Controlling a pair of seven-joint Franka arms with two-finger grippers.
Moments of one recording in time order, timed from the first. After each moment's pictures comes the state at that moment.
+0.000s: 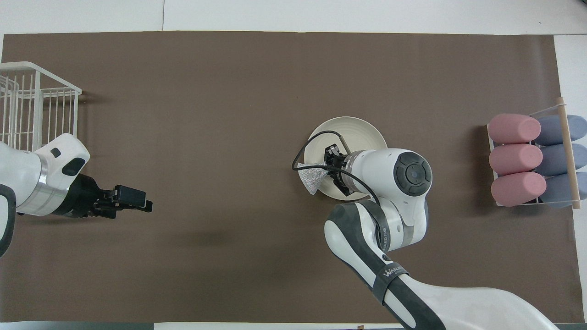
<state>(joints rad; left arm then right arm) -0.07 -0.21 -0.02 -2.15 -0.33 1.71 -0.04 0.48 0.22 0.02 -2.12 0.38 2.57 1.37</state>
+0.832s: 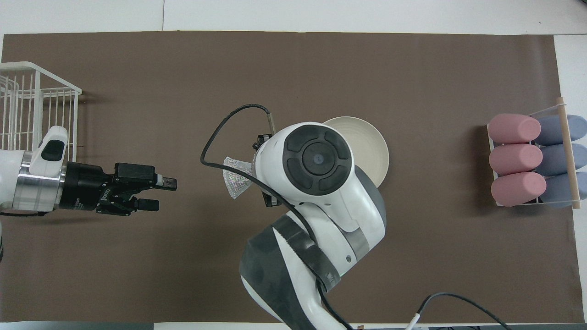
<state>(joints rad) -0.03 -0.21 -0.01 -2.20 -0.94 1.72 -0.08 0.67 0.25 0.03 -1.61 0.16 2.08 2.10</state>
